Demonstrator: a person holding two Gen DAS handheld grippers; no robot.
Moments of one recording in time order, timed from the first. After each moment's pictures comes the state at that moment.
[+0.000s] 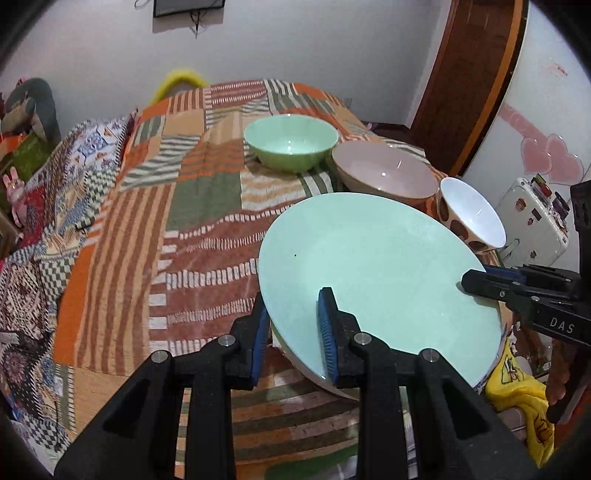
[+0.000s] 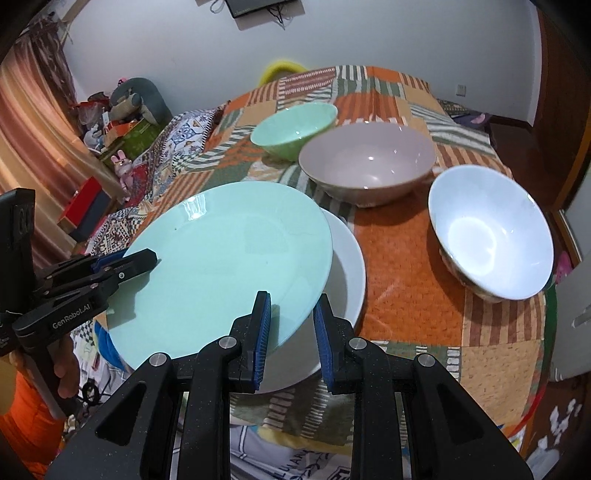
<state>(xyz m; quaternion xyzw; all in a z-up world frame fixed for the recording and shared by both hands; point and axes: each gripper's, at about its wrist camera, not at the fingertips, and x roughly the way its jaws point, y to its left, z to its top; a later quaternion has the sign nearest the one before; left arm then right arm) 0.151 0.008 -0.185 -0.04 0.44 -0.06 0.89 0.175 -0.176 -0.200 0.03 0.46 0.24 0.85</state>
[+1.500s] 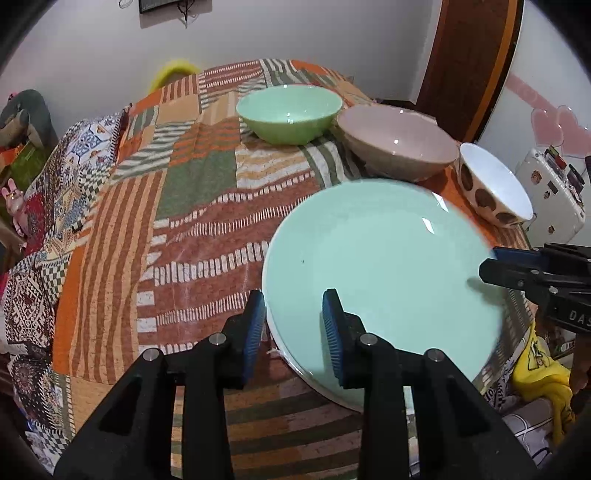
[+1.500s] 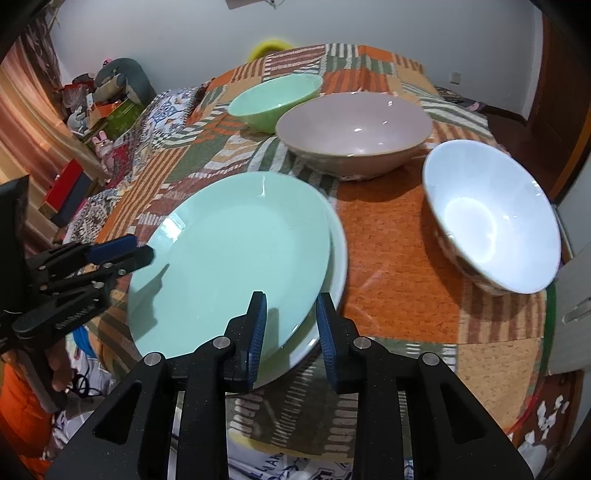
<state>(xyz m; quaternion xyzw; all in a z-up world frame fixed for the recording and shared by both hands) 0.168 -0.002 -0.214 0.01 0.47 -0.06 0.88 0.175 -0.172 -0.209 0.00 0.48 0.21 0.85</state>
